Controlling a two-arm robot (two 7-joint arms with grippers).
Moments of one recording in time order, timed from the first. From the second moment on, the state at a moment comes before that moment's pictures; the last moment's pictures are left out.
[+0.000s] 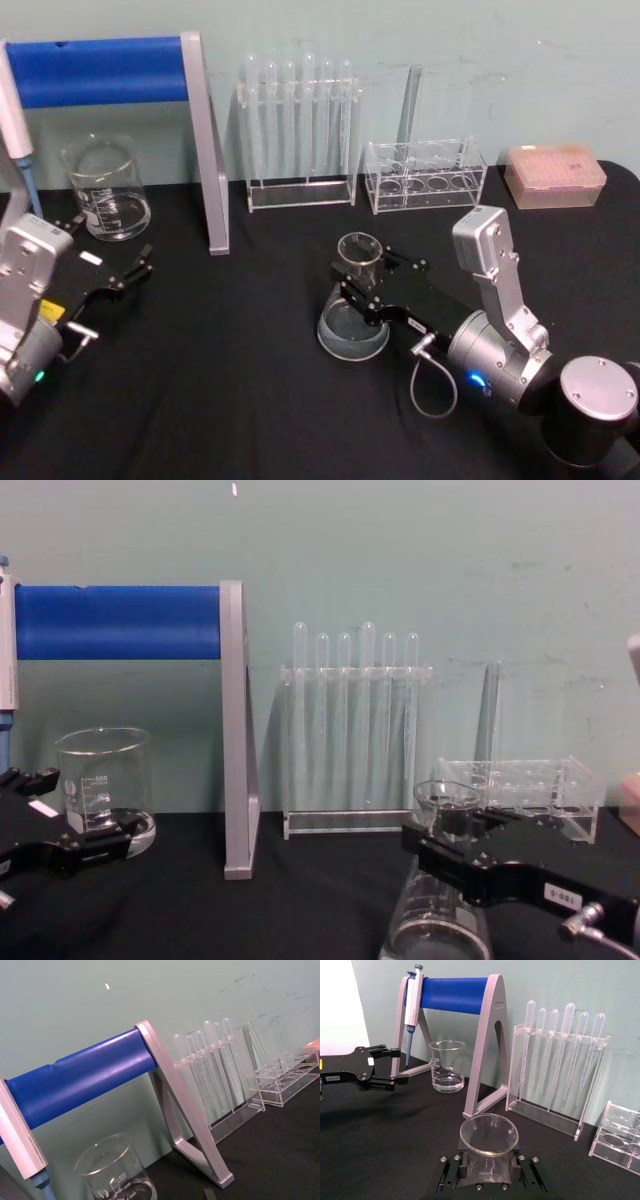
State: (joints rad) left arm -0.20 0.60 0.45 -1.41 -0.25 -0.12 0.03; right arm 0.16 0.31 -0.37 -1.45 0.27 -0.06 0.39
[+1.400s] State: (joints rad) left arm -0.20 0.60 0.45 -1.41 -0.25 -0.12 0.03; right arm 0.13 0.36 -0.36 -1.50 0.28 -0.03 0.41
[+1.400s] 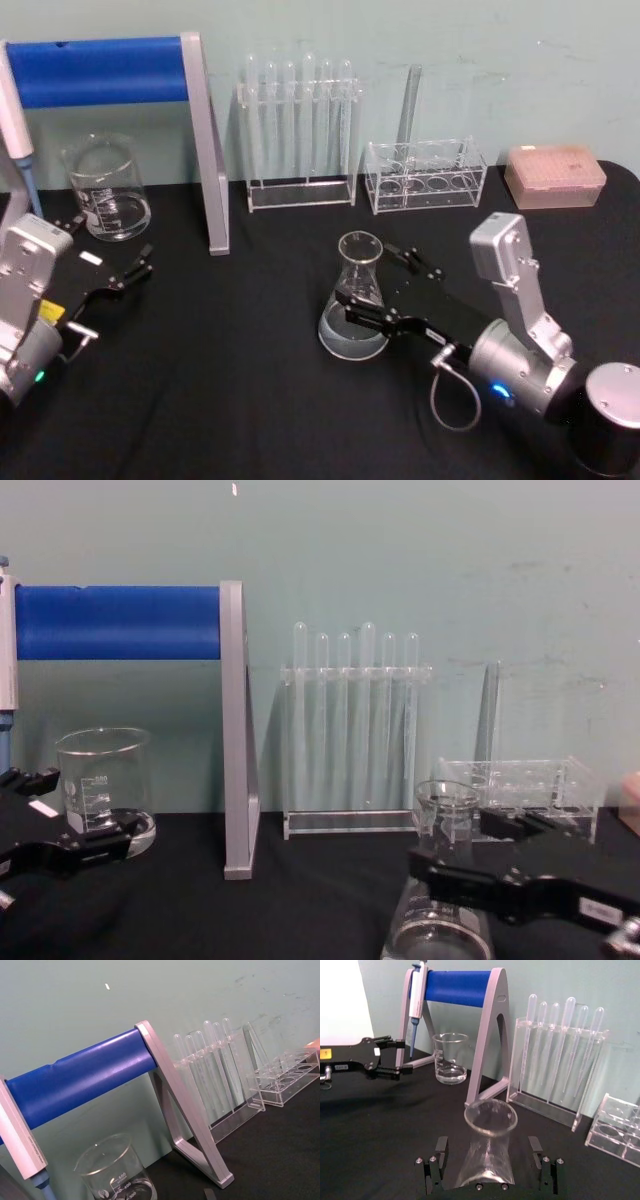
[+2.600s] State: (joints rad) left arm -0.20 0.60 0.45 -1.41 -0.25 -0.12 0.03; right arm 0.06 0.42 -0.19 -1.54 0.24 -0.05 0.22
